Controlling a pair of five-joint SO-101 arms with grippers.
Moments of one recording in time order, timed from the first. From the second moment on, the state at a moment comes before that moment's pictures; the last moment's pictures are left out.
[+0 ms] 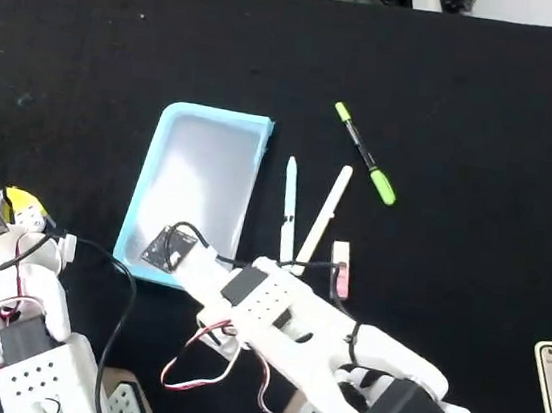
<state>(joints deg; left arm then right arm) -34.4 -102.1 96.2 33.8 6.1 -51.0 -16.6 58.3 54.5 9.8</state>
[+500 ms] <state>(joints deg) -34.4 -102.1 96.2 33.8 6.1 -51.0 -16.7 59.7 50.2 10.4</state>
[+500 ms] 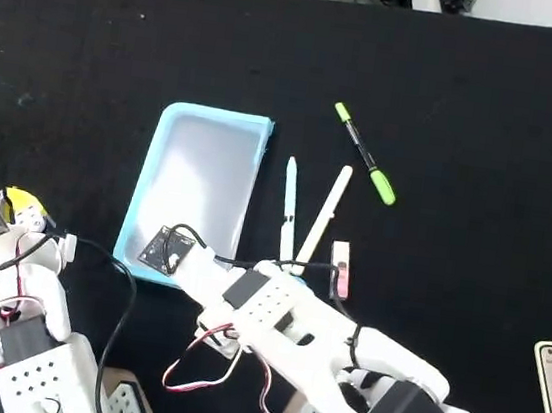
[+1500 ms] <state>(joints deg) -18.9 -102.1 96.2 35.8 -0.7 -42.4 -47.9 34.0 64.4 24.7</state>
